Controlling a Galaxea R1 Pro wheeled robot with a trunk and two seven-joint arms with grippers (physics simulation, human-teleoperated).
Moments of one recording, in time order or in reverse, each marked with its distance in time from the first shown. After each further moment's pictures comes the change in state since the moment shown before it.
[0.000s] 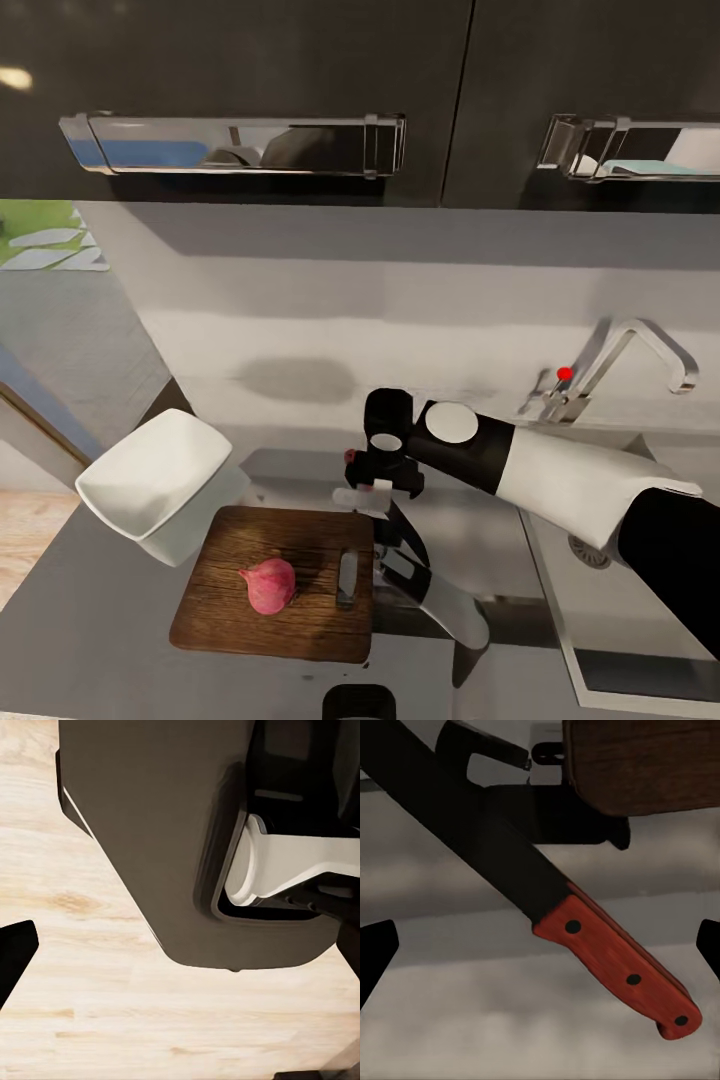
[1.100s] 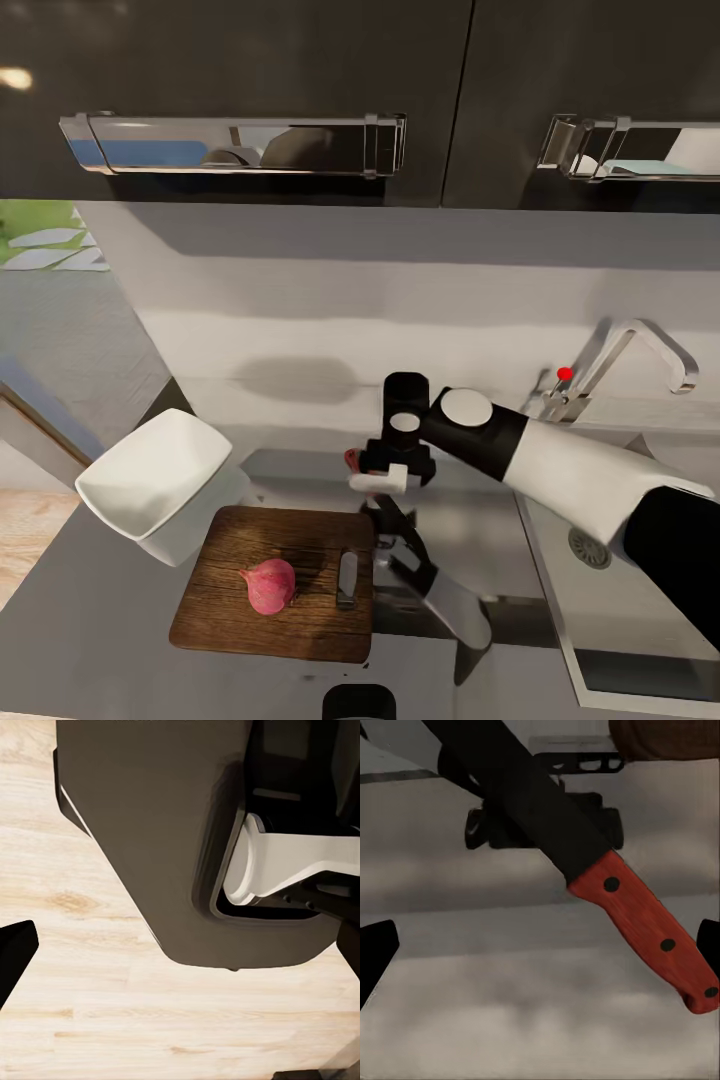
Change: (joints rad) left arm 0.001 -0.002 0.000 0.000 0.000 0.000 0.000; right arm 0.000 -0.027 -0.095 0.056 0.005 -0.157 0.021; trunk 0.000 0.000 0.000
